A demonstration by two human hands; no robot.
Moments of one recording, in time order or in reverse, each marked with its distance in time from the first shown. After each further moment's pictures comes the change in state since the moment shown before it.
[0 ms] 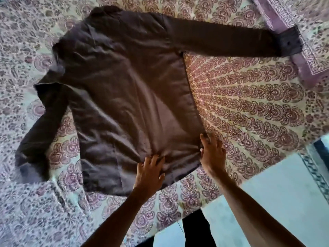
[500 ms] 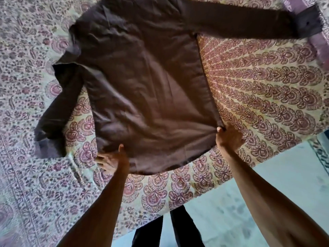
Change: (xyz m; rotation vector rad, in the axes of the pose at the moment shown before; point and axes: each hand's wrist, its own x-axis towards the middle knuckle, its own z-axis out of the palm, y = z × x) left_hand -0.044 -0.121 0.020 -0.839 0.239 -1.312; right_hand -0.007 -0.009 0.011 0.212 0.219 0.466
